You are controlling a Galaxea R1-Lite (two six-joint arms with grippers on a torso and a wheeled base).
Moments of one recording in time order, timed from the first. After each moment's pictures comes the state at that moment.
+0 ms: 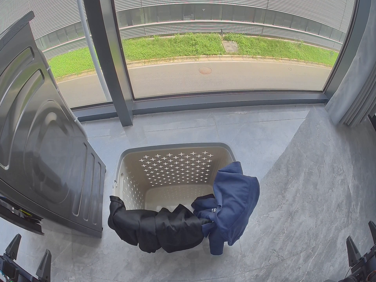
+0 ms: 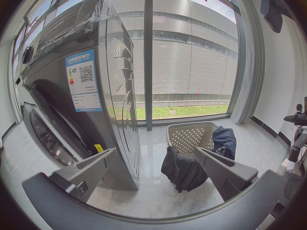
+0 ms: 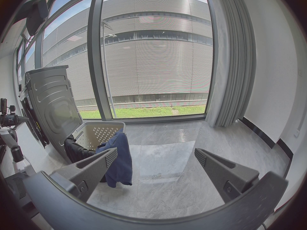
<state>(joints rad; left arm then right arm) 0.00 0.02 -0.02 0.00 -0.01 -0.01 0.01 0.02 -0.02 0.00 0.03 0.00</state>
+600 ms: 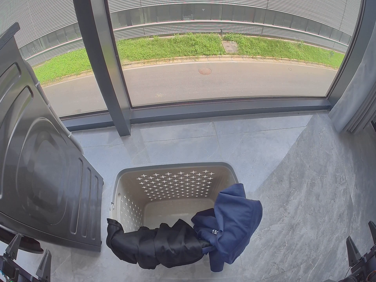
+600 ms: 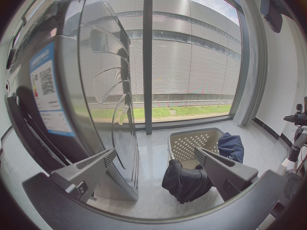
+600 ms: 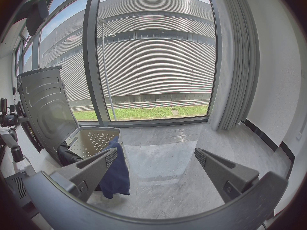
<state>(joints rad) 0.00 0.02 -0.02 0.00 -0.01 -0.01 0.01 0.02 -0.02 0.00 0.03 0.00</state>
